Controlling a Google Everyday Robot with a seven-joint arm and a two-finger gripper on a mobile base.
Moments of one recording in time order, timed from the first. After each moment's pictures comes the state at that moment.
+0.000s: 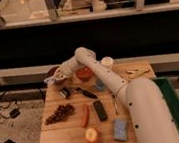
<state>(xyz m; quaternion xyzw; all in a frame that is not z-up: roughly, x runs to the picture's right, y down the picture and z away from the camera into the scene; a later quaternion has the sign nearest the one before) -0.188 -0.025 0.900 -0.10 -0.48 -0.15 0.86</state>
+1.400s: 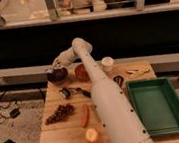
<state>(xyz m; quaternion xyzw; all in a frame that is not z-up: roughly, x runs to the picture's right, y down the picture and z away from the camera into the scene) -0.215 -0.100 0.961 -0.07 -0.48 -0.16 0.86</state>
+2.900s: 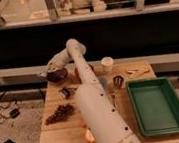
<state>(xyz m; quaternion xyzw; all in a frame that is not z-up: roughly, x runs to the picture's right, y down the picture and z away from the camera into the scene) -0.259 -0.075 0.947 -0.10 -0.52 -0.19 0.83</state>
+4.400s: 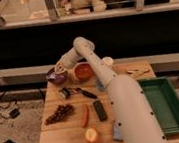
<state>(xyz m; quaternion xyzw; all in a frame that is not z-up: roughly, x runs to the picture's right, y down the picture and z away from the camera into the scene) -0.190 -0.069 0.919 -0.12 -0.48 -0.19 0.85</state>
